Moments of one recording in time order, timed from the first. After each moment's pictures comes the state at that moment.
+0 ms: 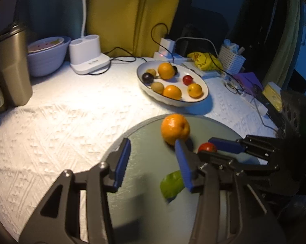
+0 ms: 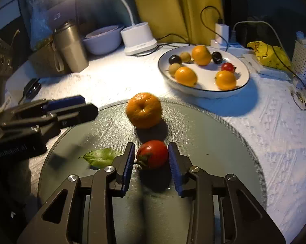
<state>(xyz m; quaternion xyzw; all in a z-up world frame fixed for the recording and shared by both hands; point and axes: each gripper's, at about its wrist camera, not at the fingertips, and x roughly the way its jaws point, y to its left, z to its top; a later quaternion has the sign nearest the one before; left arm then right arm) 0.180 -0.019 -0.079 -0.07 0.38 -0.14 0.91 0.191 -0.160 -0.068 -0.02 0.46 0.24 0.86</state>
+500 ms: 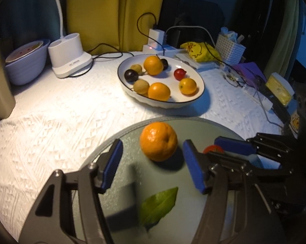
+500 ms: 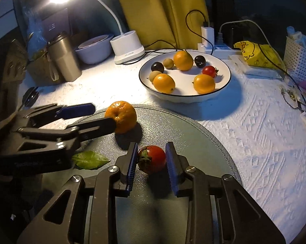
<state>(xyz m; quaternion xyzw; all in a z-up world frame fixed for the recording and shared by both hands) 0.212 -0.058 -0.088 -0.03 0.40 -0.14 0.90 0.200 -0.190 -0.064 -0.01 0.45 0.23 0.86</state>
